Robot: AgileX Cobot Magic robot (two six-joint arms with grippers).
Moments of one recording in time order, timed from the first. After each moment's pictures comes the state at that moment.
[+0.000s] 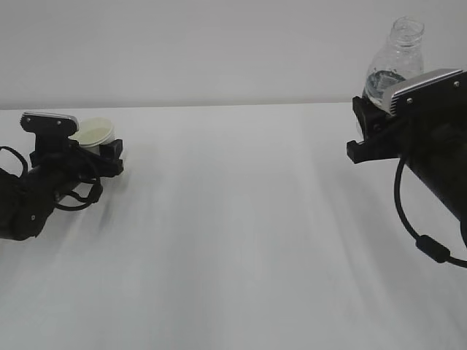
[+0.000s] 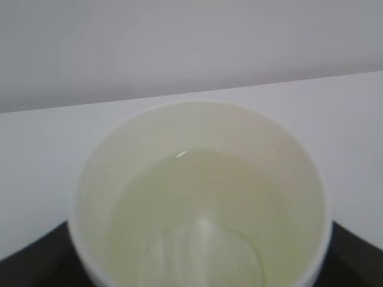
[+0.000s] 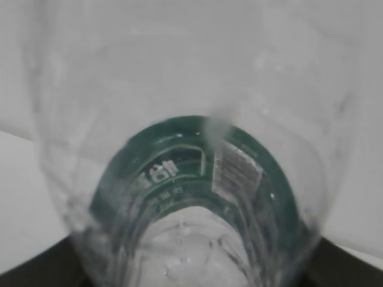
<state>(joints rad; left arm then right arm) -0.17 2.28 -0.97 0.00 -1.03 -0.02 0.24 1.78 -0.58 0.04 -1.10 -0.33</state>
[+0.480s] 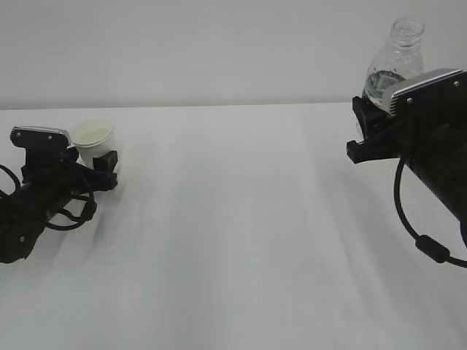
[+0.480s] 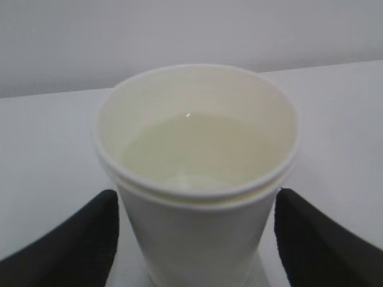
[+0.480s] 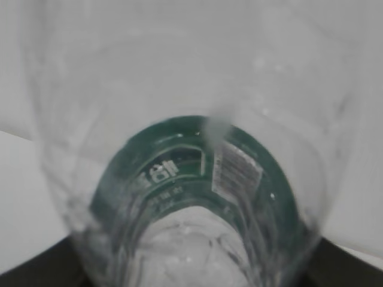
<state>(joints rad) -0.17 2.28 -0.86 0.00 -1.13 -0.02 0.24 1.78 -0.58 0.04 -1.10 -0.33</state>
